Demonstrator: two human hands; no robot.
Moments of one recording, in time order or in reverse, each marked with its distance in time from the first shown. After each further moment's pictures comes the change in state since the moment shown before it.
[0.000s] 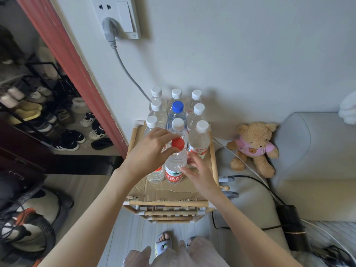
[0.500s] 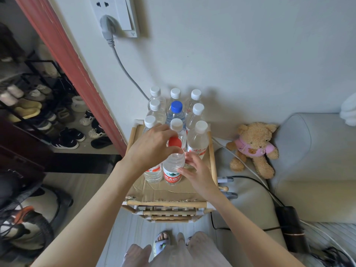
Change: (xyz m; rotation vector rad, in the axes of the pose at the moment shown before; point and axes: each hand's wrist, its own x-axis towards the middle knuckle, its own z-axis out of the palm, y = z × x) left_hand 0.017 0.017 -0.010 0.013 -0.071 -0.116; right_hand 0.003 -0.004 -0.001 0.003 -0.016 0.015
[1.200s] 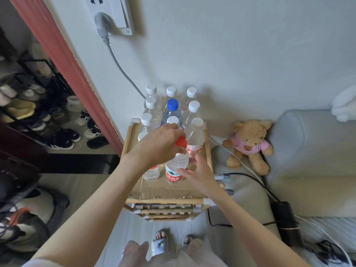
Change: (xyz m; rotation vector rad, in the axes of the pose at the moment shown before) left_hand 0.010 0.022 0.001 0.057 -0.191 0.023; right_hand -0.006 0.001 -0.011 -0.034 0.019 0.067
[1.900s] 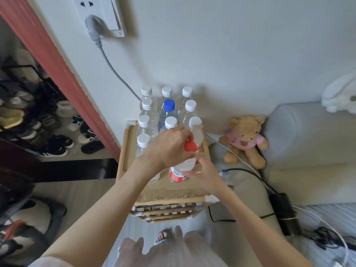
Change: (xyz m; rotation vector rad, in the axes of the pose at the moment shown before) left_hand 0.005 0.011 0.011 -0.042 0.034 0.048; right_hand -0.011 -0.007 -0.008 -0.104 0.029 0.009
